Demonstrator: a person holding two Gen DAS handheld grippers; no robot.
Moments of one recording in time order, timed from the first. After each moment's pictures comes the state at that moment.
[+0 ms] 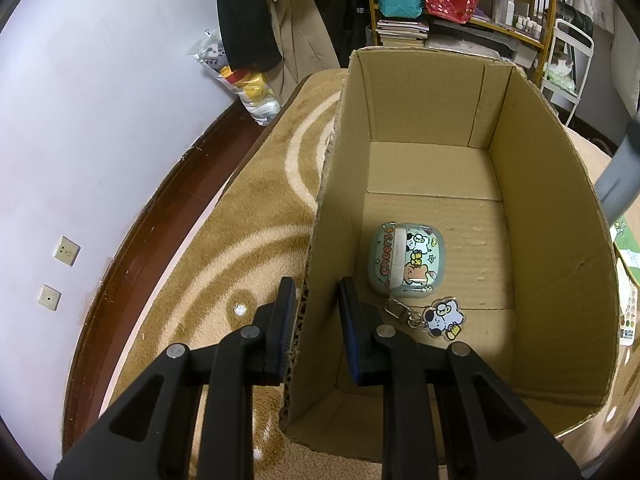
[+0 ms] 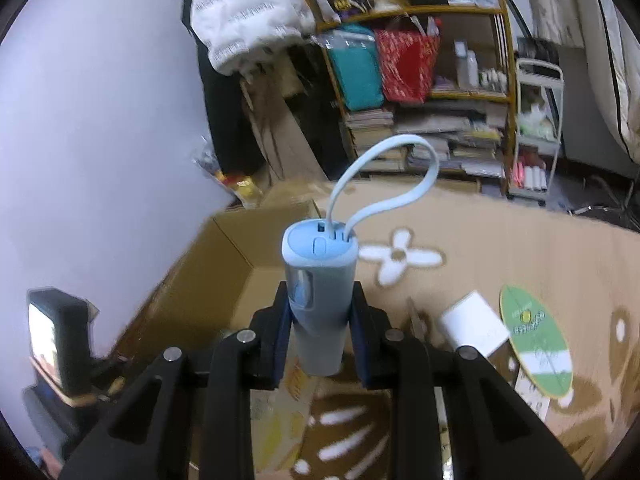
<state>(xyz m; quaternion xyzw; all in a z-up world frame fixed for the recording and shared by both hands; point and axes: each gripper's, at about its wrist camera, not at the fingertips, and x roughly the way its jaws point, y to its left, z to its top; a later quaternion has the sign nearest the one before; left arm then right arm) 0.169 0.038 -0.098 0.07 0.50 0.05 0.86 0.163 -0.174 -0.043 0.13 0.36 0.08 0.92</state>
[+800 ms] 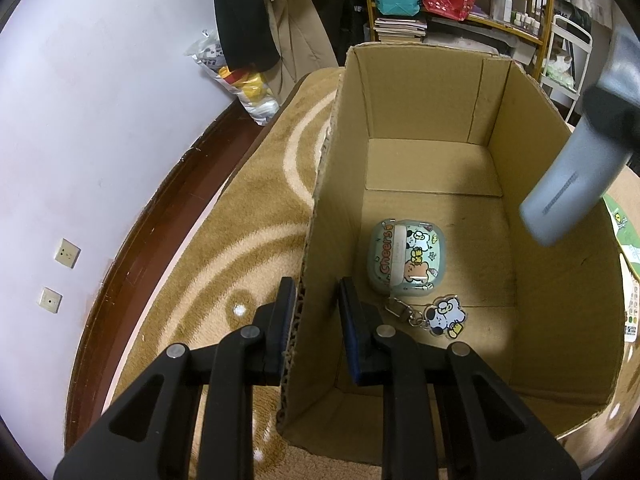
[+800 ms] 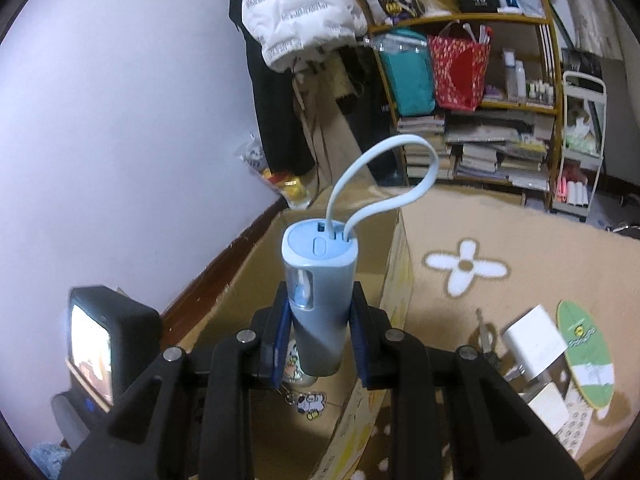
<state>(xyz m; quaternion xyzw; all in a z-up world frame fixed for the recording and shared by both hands) 0.168 0.037 -0.101 0.08 0.50 0.05 0.86 0.171 -0.126 -0.049 0.12 0.35 0.16 0.92</state>
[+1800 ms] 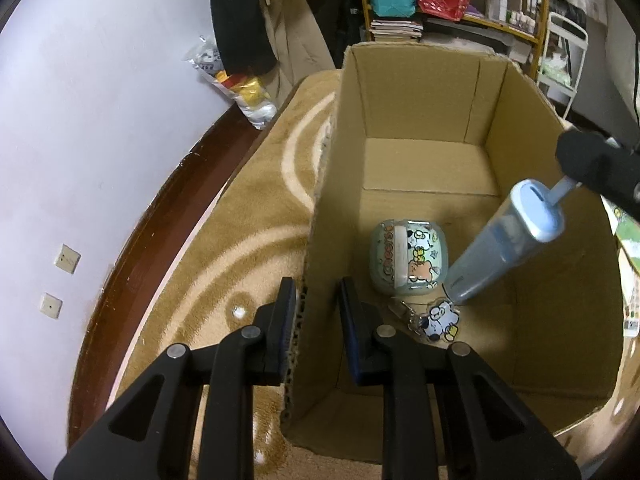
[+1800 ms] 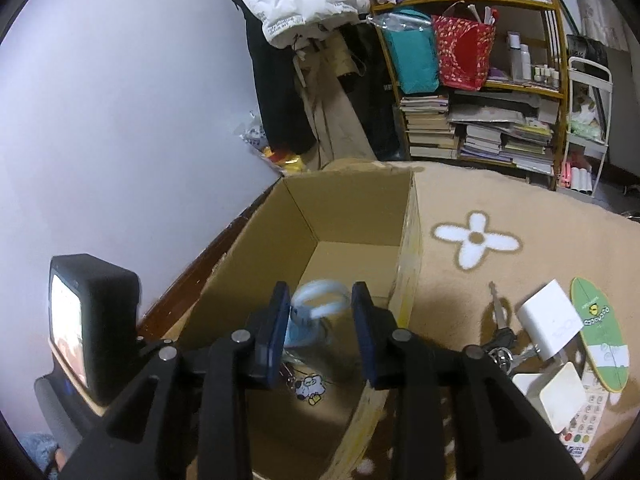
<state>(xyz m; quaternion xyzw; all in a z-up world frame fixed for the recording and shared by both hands) 0.167 0.035 -0.103 0.09 0.50 0.05 0.86 0.165 -0.119 -0.063 0.12 0.37 0.16 0.91</state>
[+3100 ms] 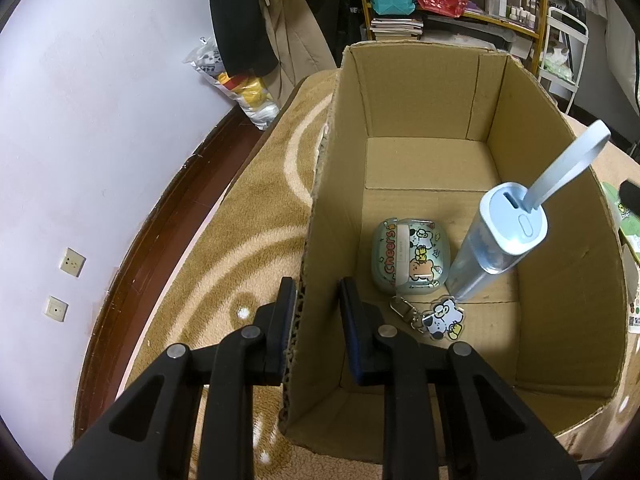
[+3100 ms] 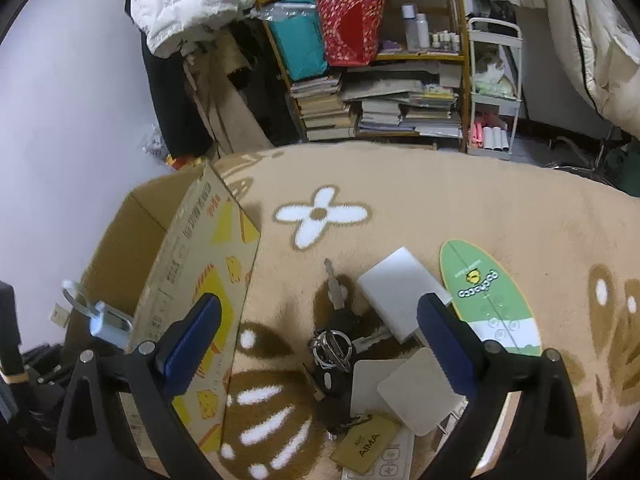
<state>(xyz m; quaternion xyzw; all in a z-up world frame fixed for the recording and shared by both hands) 0.167 0.038 -0.103 0.10 0.50 0.05 0.86 0.171 -0.229 -0.103 0.14 0.42 0.02 0.90</state>
